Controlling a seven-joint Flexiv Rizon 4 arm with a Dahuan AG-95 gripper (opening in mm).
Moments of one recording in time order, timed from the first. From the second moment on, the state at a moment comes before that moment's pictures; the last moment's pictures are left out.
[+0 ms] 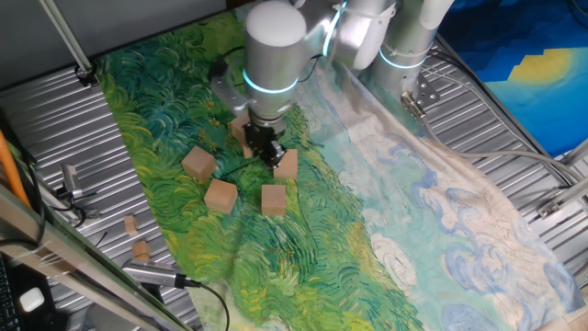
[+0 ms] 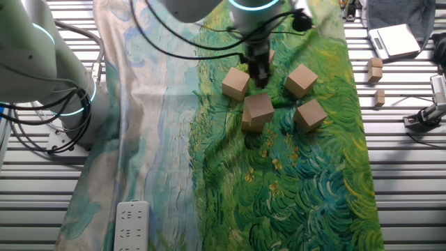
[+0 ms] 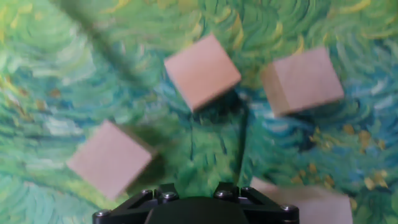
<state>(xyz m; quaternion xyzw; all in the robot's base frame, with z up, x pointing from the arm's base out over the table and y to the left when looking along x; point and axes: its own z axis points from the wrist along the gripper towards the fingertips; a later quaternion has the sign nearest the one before) 0.442 0.085 0.073 -0.11 0.99 -0.01 0.07</state>
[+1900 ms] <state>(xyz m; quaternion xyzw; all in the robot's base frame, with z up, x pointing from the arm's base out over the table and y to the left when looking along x) 0.422 0.079 0.078 -0.18 0.98 -0.02 0.06</state>
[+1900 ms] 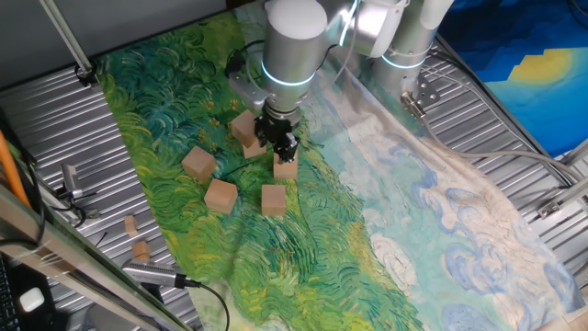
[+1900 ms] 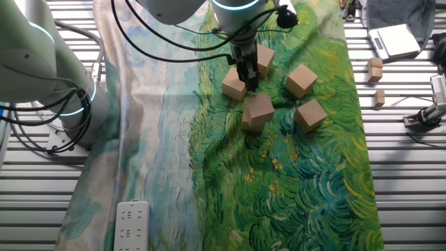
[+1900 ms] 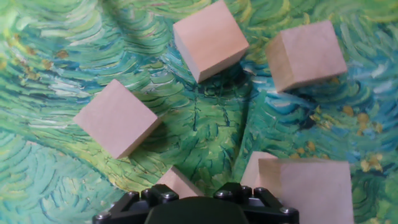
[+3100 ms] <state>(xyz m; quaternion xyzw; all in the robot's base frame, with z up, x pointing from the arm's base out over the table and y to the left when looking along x) 0.423 0.078 0.078 -0.46 0.89 -0.03 0.06</state>
